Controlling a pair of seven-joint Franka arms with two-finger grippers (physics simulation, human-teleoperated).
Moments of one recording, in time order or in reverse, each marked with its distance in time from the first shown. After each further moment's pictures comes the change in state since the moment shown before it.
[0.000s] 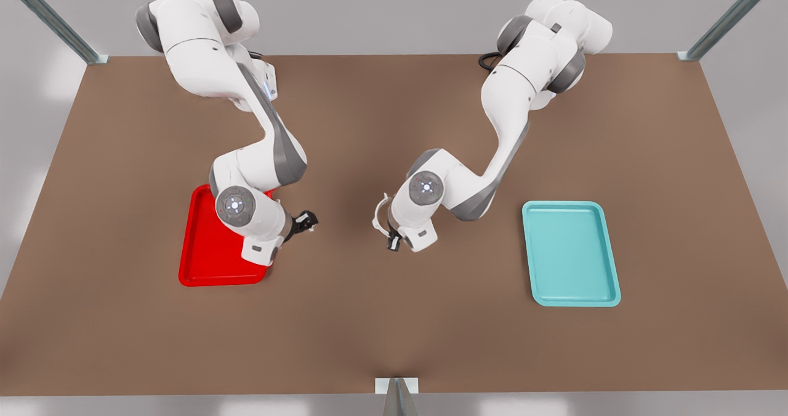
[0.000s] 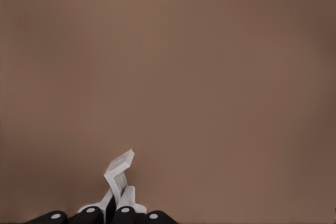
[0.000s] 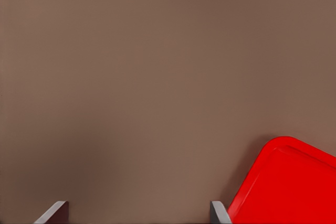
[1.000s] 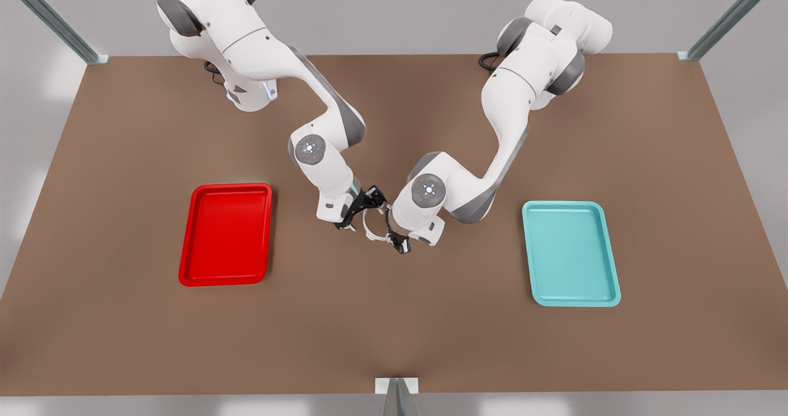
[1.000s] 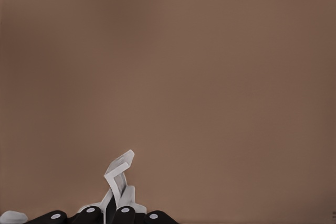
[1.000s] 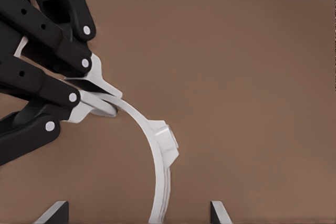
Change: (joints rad) left arm 0.008 0.008 -0.004 0.003 -0.007 0.029 -0.511; right arm 0.220 -0.074 0.022 -0.396 0.114 0.696 0.145
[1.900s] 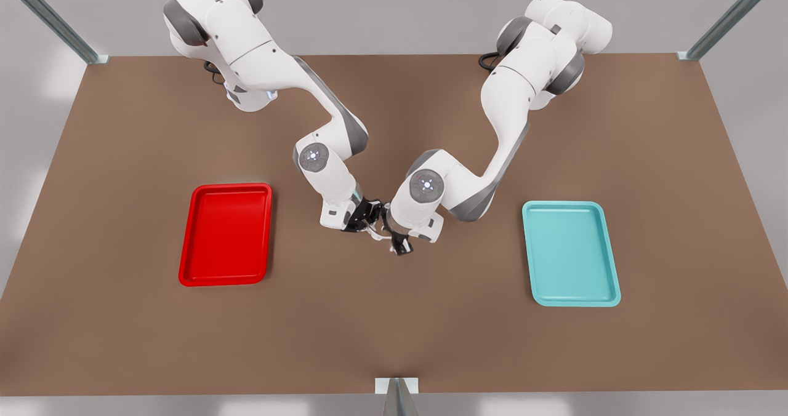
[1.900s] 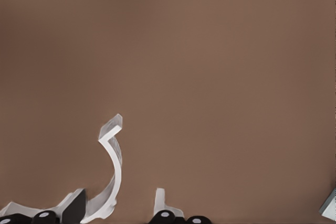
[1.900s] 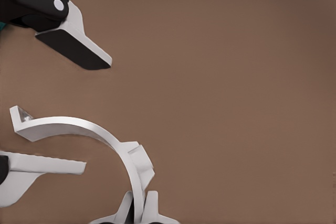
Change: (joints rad) left arm -0.004 -0.005 -0.005 0.013 0.035 0.010 -0.085; right arm 0.002 0.065 0.000 0.035 0.000 0.070 -0.013
